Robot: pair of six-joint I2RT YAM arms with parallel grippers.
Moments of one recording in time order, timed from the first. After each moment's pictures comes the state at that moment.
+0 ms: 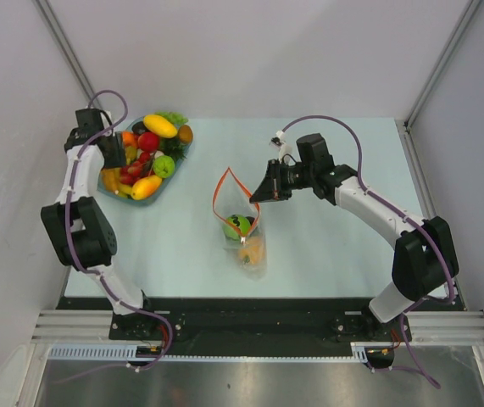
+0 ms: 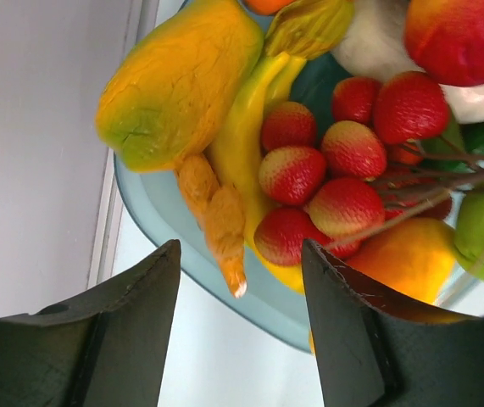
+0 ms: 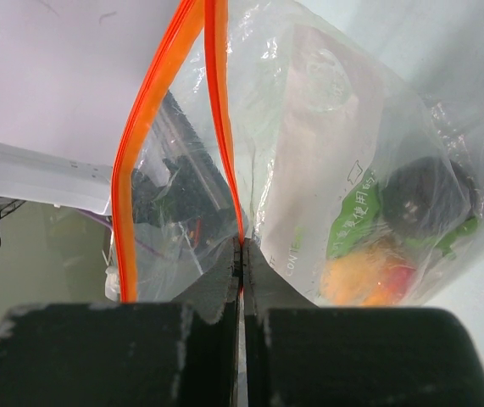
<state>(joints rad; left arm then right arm) 0.25 1.78 1.60 -0.69 -0.09 0.07 0.52 1.59 1.26 -0.27 -0.78 0.57</state>
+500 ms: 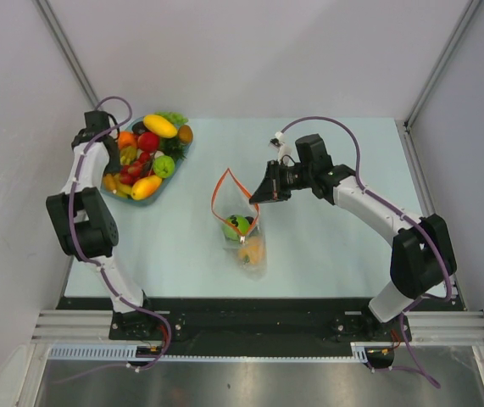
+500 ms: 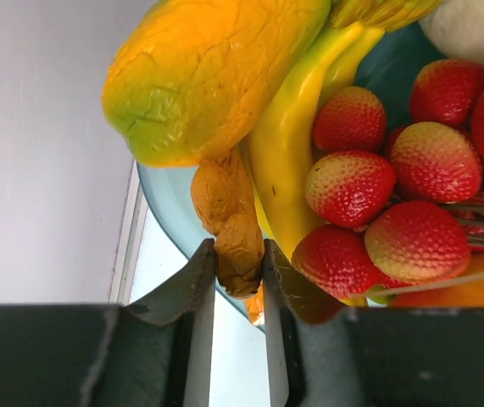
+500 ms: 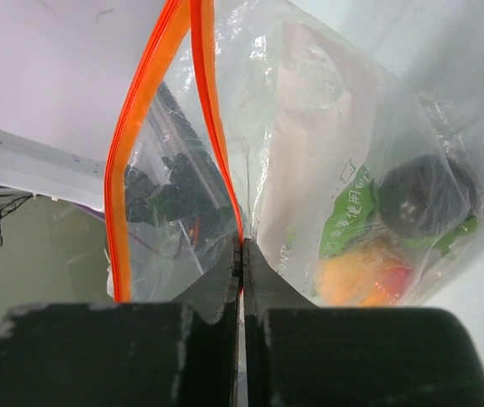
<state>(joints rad) 0.23 1.90 1.63 -0.71 -0.27 0.08 0.52 1.61 1.26 -0.27 -0.78 0.57</state>
